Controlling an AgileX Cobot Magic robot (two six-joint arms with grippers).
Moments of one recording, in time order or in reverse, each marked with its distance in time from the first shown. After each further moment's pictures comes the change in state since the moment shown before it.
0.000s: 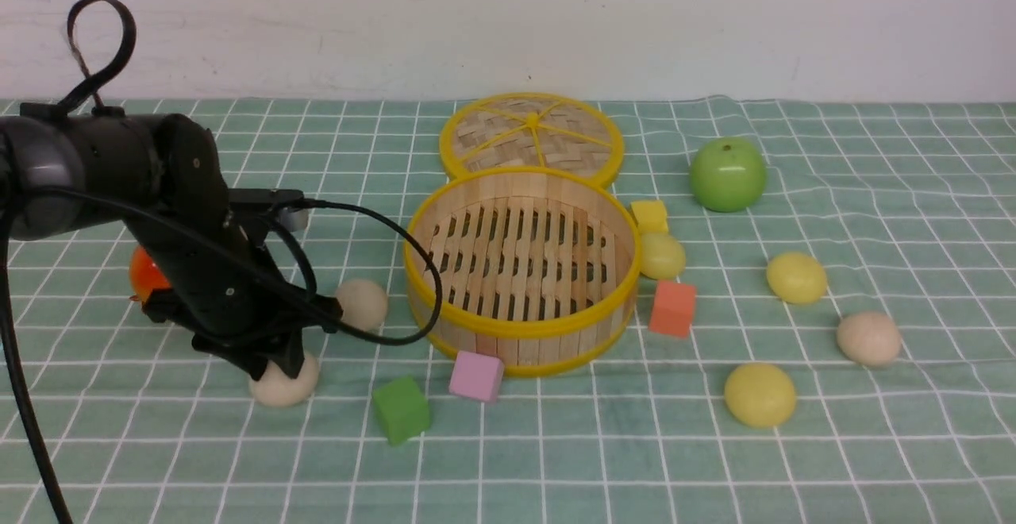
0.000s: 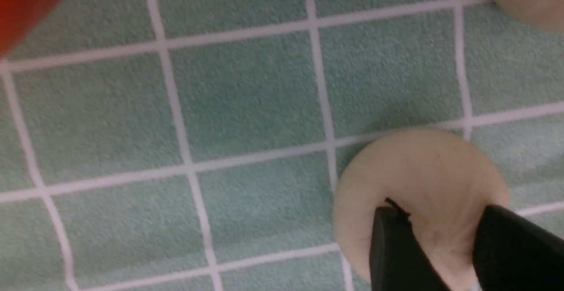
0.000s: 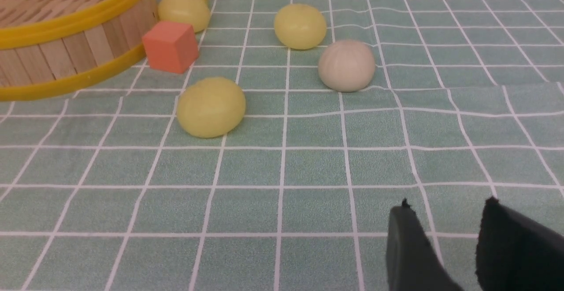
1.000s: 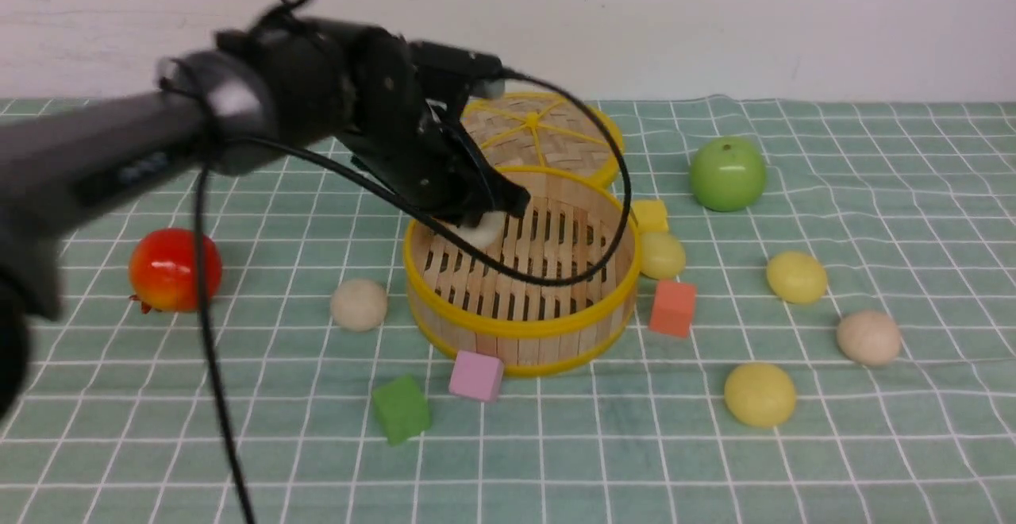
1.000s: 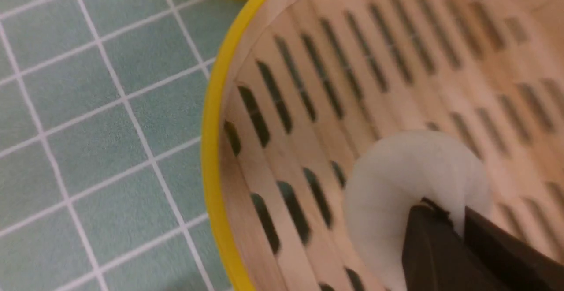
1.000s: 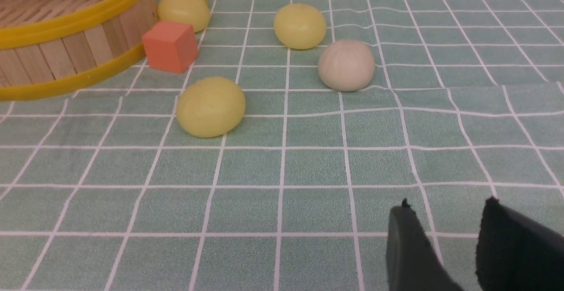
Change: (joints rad) right arm 0.000 0.000 0.000 0.000 0.000 0.000; left arm -0.268 0.185 -0.458 0.046 -0.139 0.025
